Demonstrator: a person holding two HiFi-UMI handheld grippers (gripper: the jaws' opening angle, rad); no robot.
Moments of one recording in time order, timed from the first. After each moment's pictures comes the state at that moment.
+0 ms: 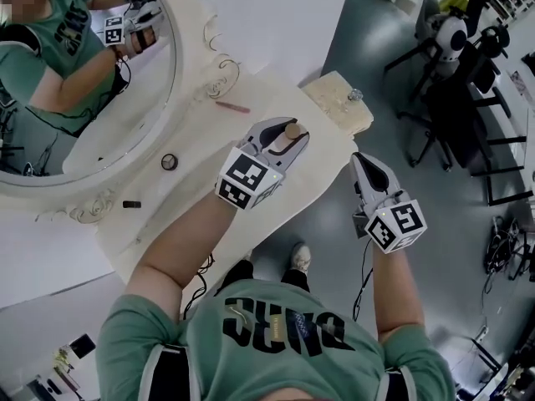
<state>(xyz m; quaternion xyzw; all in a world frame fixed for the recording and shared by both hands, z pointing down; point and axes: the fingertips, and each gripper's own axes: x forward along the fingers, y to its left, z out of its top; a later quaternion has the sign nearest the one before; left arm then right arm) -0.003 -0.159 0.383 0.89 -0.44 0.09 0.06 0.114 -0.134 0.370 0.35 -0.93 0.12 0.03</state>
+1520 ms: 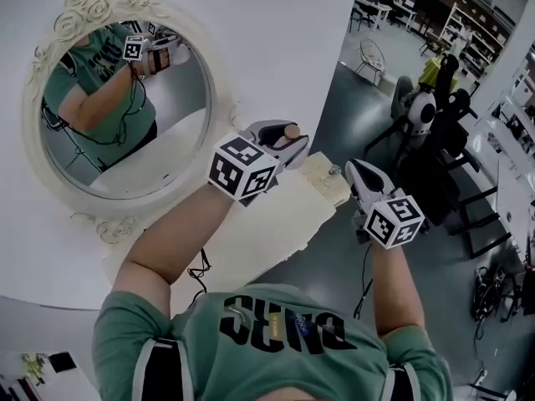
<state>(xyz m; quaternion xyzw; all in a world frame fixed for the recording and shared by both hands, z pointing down) 0.000 -0.146 0.135 0.90 -0.43 0.08 0.02 0.119 -0.140 0.167 0.33 -0.94 0.04 0.00</state>
